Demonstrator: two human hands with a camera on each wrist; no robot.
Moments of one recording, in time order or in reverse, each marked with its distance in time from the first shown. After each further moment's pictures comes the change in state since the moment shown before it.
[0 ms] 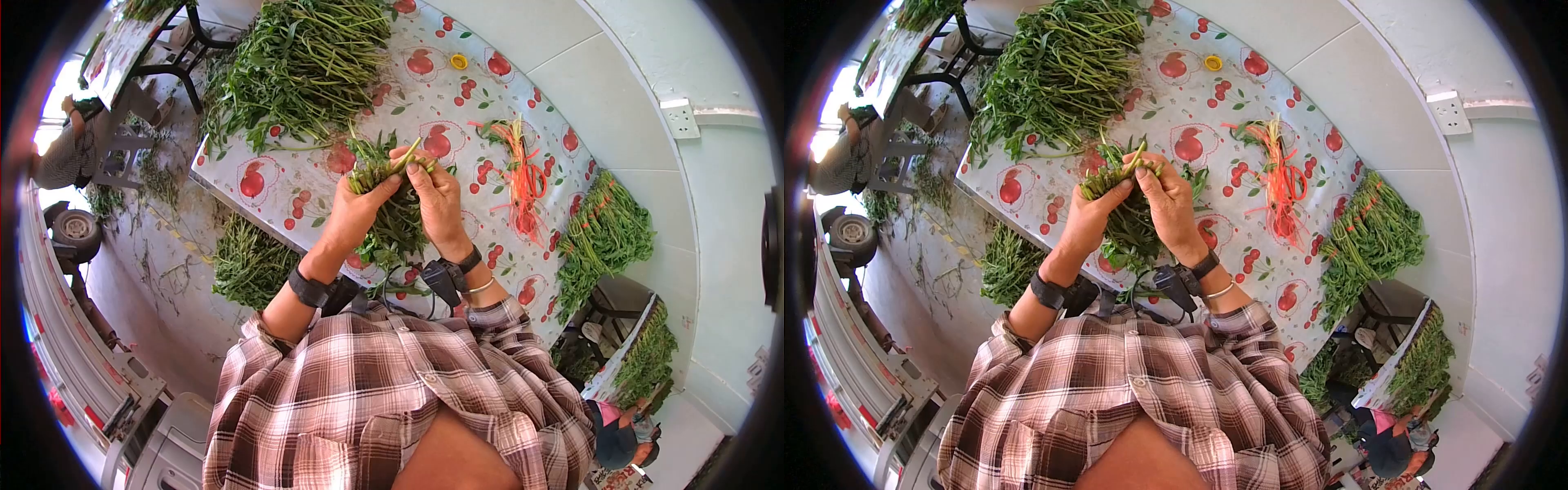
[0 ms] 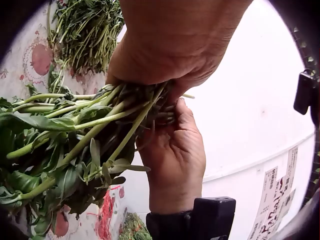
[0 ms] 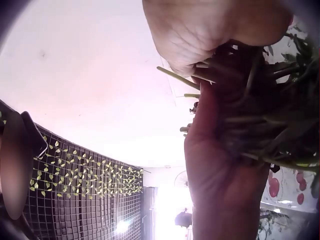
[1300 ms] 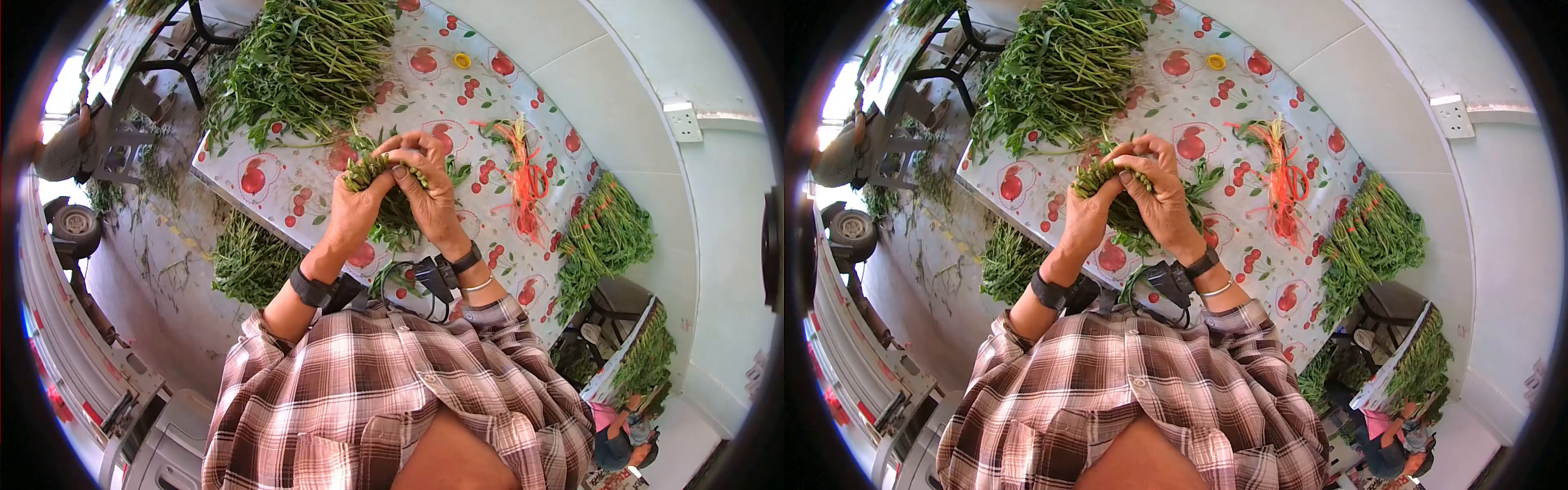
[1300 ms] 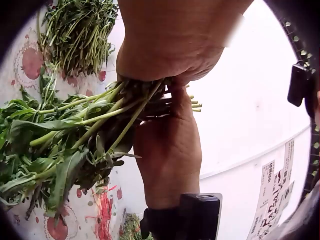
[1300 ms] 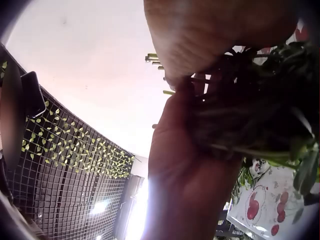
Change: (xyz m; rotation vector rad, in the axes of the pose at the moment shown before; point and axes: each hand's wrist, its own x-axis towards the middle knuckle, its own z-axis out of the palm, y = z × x) left_hand -0.001 0.012 0.008 -0.008 0.070 0.066; right_hand 0.009 -0.001 0.002 -0.364 -0.110 -0.348
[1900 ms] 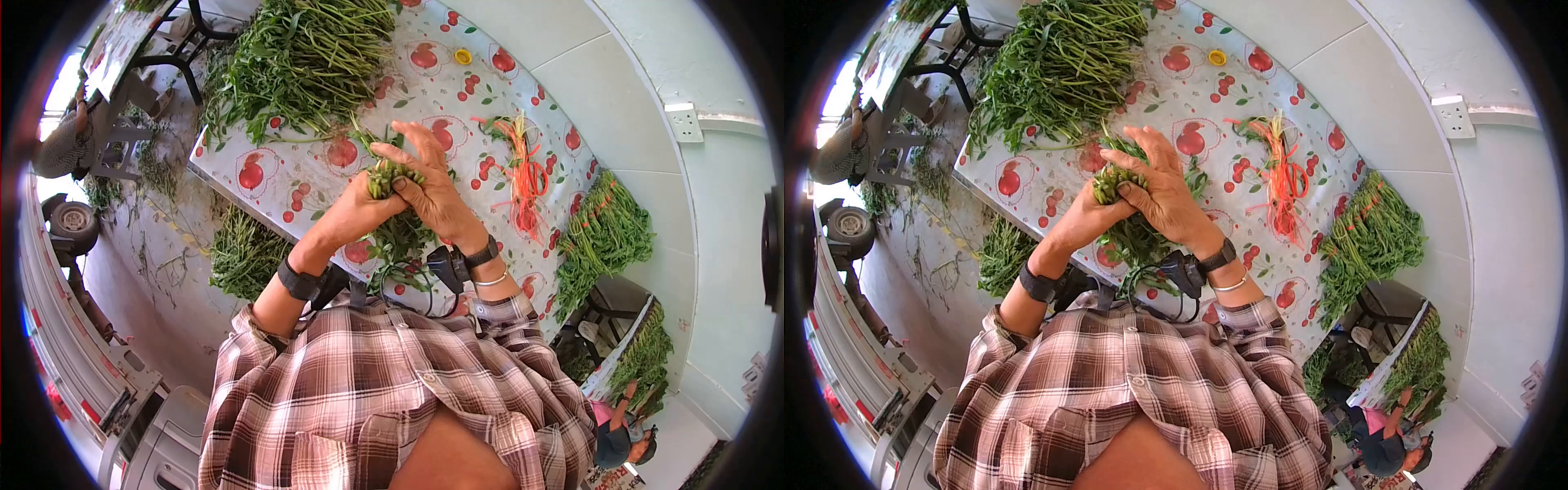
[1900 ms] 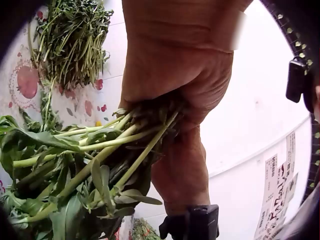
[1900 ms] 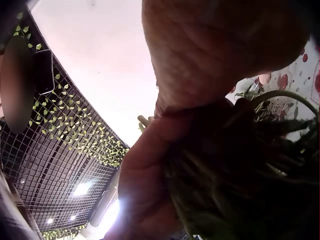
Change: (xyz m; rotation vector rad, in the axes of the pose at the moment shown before) left_hand 0.001 -0.001 -0.020 0.310 -0.376 -0.127; right_hand 0.005 -0.004 -0.022 -0.390 -0.349 -0.024
